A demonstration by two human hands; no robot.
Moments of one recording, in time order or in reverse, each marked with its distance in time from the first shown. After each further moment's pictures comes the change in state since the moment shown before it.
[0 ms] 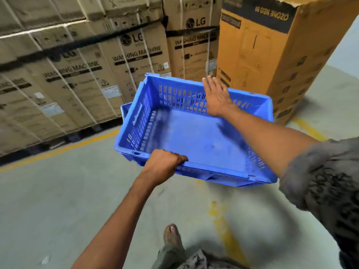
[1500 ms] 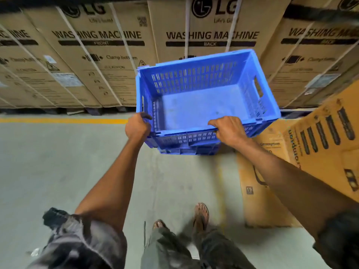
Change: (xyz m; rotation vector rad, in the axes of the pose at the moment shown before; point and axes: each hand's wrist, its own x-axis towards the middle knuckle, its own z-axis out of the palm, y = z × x) left_hand 0.342 -0.624 0.247 -0.743 0.078 -1.396; right_hand 0.580 -0.211 0.218 -0.002 -0.308 -0.503
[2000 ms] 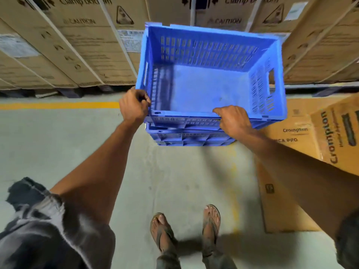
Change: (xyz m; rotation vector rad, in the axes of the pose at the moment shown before) left_hand 0.183 -0.063 0.167 -0.101 0.094 0.190; right_hand 0.173 0.007 0.216 0.066 -0.093 0.074
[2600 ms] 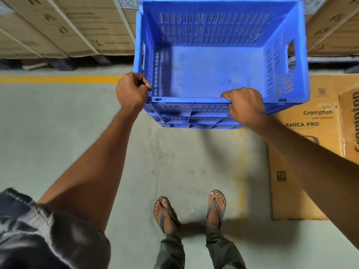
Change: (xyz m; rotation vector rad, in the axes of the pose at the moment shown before) left_hand 0.018 -0.057 0.053 0.003 -0.039 -0.139; right_hand 0.037 -0.002 0.064 -0.019 0.021 -0.009
